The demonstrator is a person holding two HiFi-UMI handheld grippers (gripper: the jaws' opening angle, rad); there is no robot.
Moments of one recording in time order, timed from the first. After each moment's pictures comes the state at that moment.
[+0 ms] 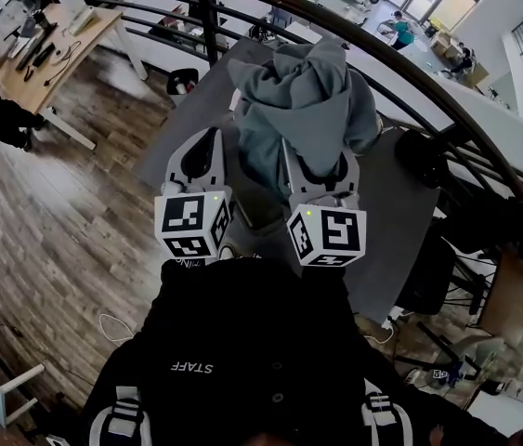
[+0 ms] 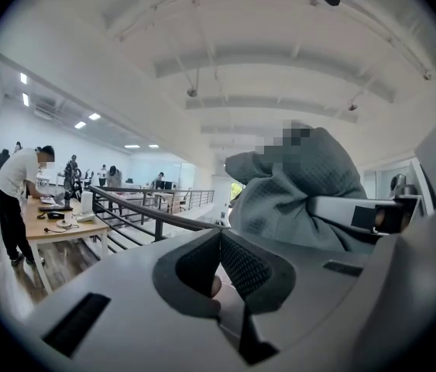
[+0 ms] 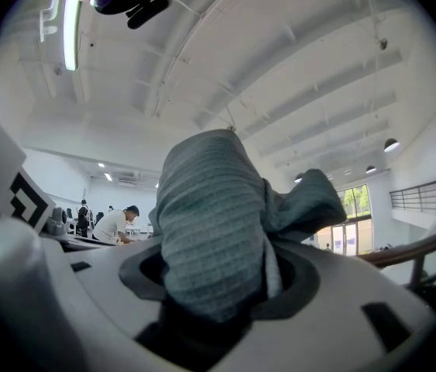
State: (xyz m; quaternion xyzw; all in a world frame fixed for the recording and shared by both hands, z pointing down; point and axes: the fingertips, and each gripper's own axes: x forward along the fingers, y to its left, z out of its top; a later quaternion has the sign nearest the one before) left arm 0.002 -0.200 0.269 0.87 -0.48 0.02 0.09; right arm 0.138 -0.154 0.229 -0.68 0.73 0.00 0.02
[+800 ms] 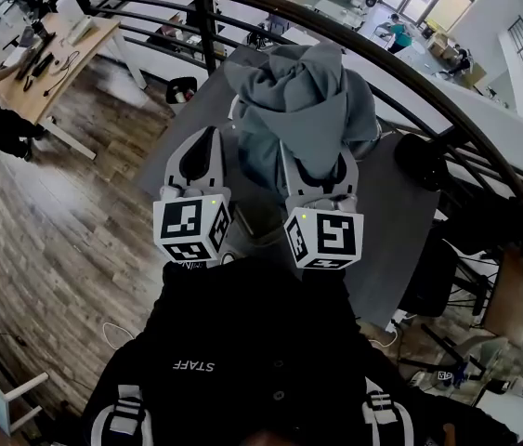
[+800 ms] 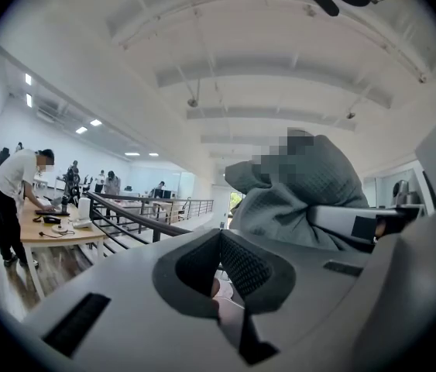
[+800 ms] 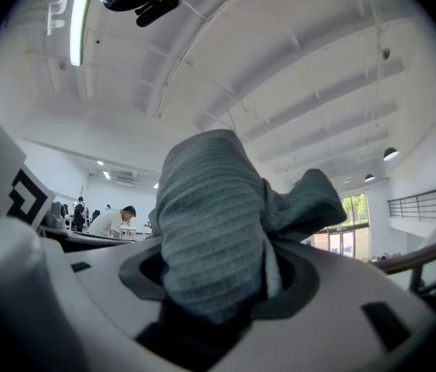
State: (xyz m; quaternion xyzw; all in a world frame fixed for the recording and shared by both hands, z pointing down) left arm 0.004 -0.213 0.250 0.87 -0.48 -0.01 0.08; right arm 0.139 -0.163 0.218 -0.69 0.73 0.03 0.02
